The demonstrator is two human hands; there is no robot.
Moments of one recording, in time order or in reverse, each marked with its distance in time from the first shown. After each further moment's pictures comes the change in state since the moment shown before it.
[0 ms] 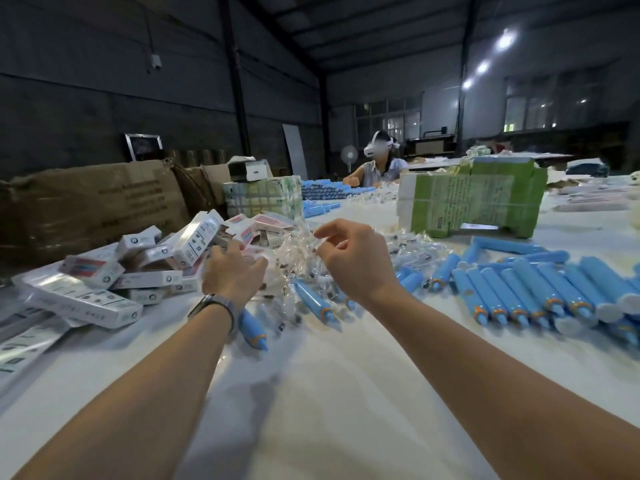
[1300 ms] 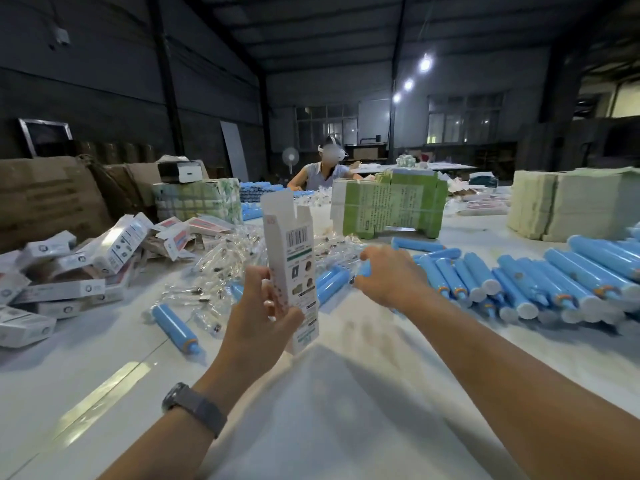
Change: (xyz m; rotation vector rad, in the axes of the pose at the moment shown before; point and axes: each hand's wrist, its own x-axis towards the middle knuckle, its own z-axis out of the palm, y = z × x) left_hand -0.168 0.072 -0.024 -0.918 -0.359 0.414; right_hand -0.025 0.072 -0.113 -0.824 -0.176 0.326
